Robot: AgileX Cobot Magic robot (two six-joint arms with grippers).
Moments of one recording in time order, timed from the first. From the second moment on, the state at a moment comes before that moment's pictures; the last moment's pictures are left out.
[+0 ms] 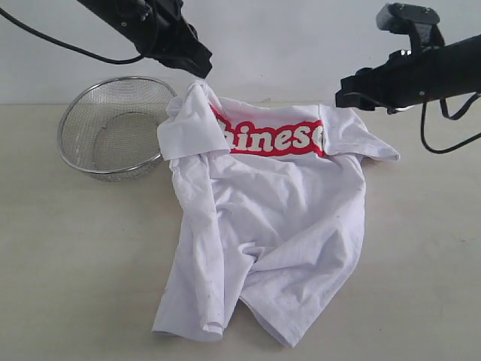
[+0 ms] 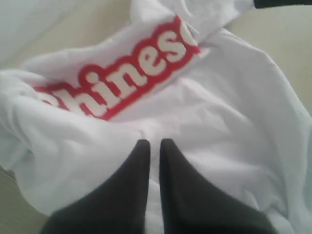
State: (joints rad) left arm -0.34 1.97 -1.78 -0.46 0.90 0.70; right arm -0.09 1.88 -1.24 1.28 0.49 -1.29
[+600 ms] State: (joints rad) left arm -0.41 1.96 -1.53 -0.51 0.97 0.60; right arm -0.04 1.77 -1.11 1.02 0.80 -0.90
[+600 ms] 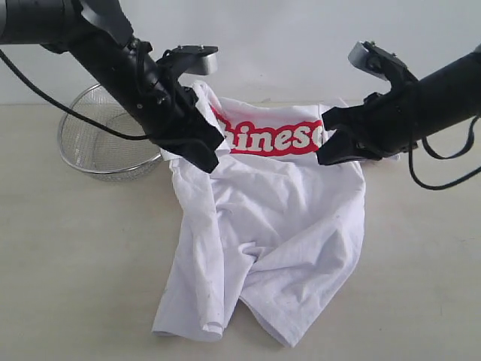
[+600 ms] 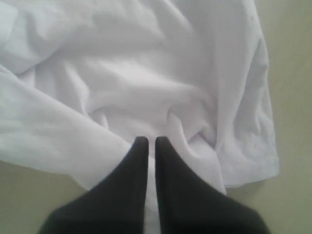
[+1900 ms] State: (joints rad) left arm -0.44 1.63 -0.98 -0.86 0.82 0.68; right arm 0.37 1.78 -0.66 0.96 0.43 -0.57
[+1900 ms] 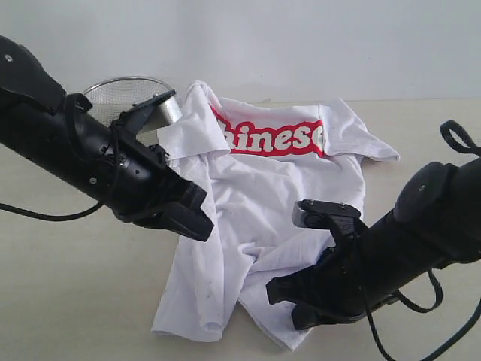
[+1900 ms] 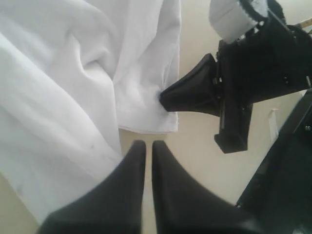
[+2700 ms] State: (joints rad) left arm -0.44 1.38 -0.98 -0.76 0.83 0.65; right arm 0.18 1.70 -0.53 0.66 0.34 -0.21
